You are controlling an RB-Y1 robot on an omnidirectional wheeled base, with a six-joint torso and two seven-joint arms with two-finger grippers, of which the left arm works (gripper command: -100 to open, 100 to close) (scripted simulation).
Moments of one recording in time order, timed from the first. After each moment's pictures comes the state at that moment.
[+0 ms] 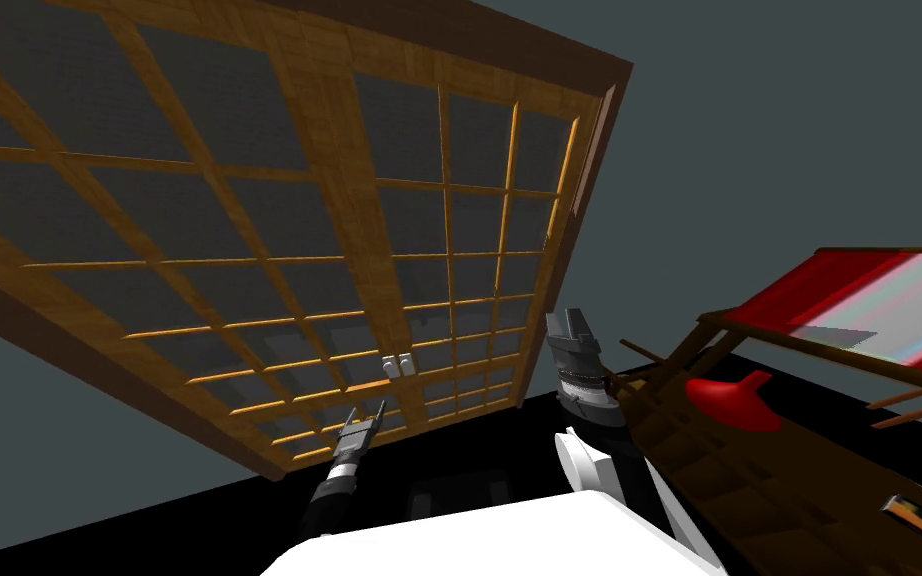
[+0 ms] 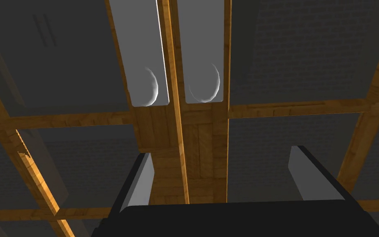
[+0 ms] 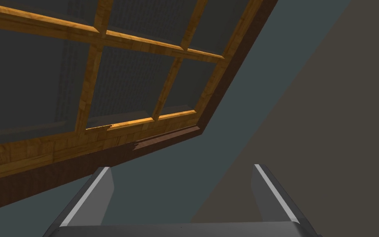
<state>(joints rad) 0.19 0.10 0.24 -0.94 -0.22 -0.83 -1.26</state>
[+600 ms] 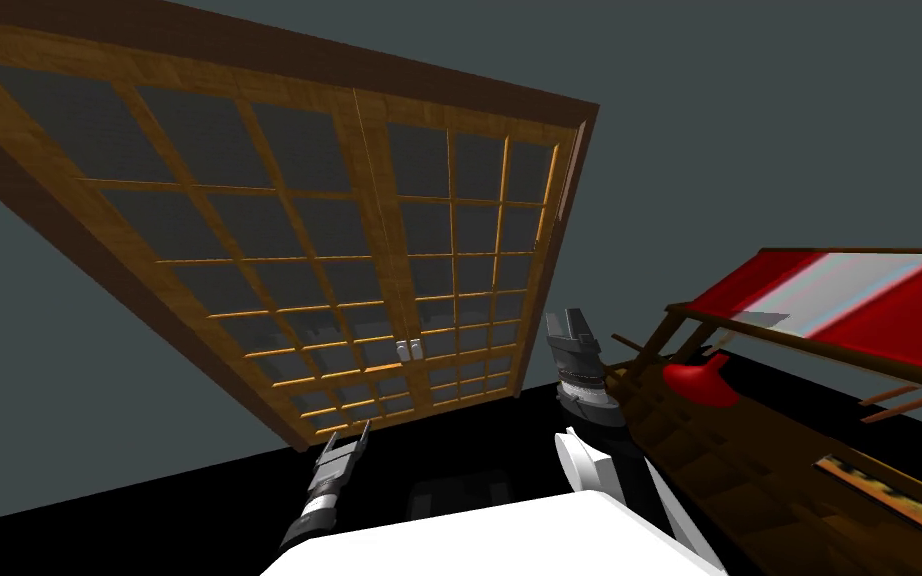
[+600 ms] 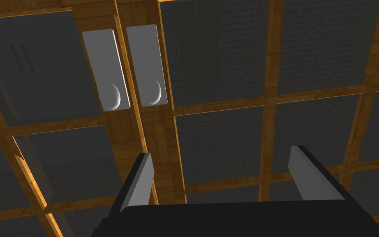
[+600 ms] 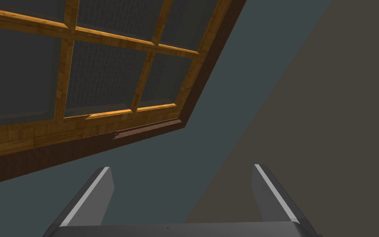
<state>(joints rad) 0.23 0.11 0.30 -0.86 -0.19 -0.84 -1.29</state>
